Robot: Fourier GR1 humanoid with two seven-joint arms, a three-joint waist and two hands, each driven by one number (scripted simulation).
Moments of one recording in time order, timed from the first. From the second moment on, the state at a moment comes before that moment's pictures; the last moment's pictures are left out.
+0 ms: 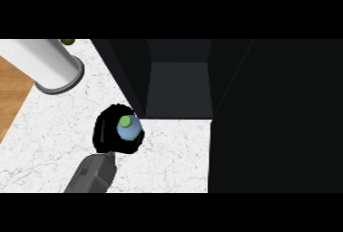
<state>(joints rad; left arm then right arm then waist) -0.30 0.00 -0.03 -0.95 0.37 -0.14 -0.69 1.15 -0.07 -0.05 -2.46 -0.15 0.57 -0.47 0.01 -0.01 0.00</state>
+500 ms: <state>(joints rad) -0.29 0.00 -0.38 -1.39 0.44 0.24 -0.42 1.11 -0.08 -0.07 -2.46 -0.15 0.57 -0.45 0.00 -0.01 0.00</state>
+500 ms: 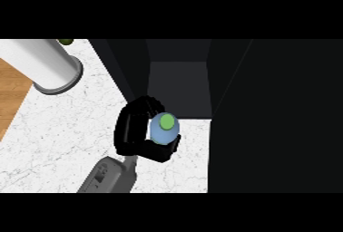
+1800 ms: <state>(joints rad) -0.79 0.00 -0.49 -1.14 0.44 0.77 -0.25 0.98 -0.11 -0.18 -2.42 -0.21 0.59 -0.37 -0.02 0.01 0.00</state>
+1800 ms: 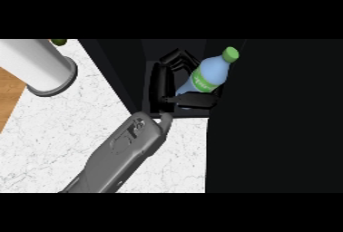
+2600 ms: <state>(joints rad) -0.90 0.00 -0.34 -0.74 0.55 0.67 -0.46 0.97 -0.12 -0.22 -2.40 -0.25 0.63 -0.37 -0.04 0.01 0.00</state>
